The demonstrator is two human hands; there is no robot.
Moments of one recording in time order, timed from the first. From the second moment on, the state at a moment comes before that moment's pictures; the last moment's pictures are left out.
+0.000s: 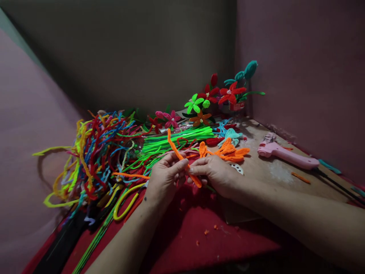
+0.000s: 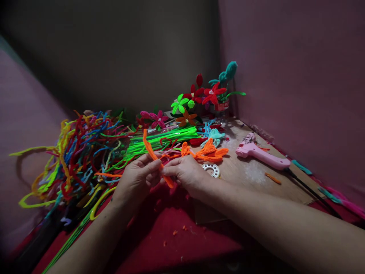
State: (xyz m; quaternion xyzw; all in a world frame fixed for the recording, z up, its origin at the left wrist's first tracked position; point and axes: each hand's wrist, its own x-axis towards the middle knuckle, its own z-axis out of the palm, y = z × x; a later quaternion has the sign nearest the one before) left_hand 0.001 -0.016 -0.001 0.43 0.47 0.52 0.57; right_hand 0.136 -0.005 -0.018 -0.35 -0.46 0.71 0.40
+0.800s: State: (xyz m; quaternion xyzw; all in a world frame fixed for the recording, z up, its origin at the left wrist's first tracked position) left_hand -0.017 -0.017 0.007 0.80 0.42 0.41 0.09; right_hand 0.142 0.003 -0.021 -0.32 -0.49 0.69 0.42
